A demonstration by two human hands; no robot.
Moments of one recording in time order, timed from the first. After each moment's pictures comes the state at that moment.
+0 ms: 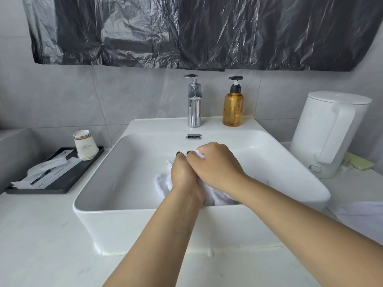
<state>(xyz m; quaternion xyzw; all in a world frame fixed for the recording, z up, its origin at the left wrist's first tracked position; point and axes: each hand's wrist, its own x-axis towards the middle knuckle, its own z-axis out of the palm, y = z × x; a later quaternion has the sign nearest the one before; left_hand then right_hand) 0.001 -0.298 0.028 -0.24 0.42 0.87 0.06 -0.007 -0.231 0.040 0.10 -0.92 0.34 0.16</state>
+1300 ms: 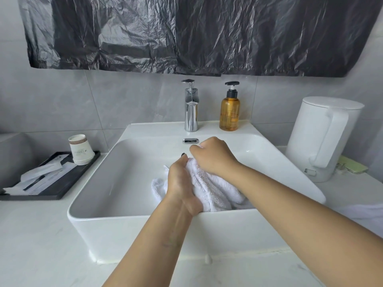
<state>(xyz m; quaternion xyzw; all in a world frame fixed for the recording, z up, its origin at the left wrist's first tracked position) 0.003 -0.307 0.023 -0.13 0.42 0.89 0.16 -0.034 -0.226 0.055 0.04 -0.92 0.37 0.10</state>
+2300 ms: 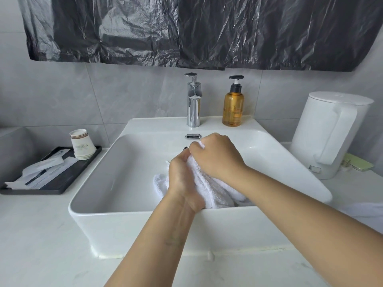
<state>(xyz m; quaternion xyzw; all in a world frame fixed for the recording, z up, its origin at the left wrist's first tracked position) 0.001 -0.311 0.022 -0.08 0.39 0.90 0.17 -0.021 -0.230 0.053 0.06 -0.93 0.32 0.15</state>
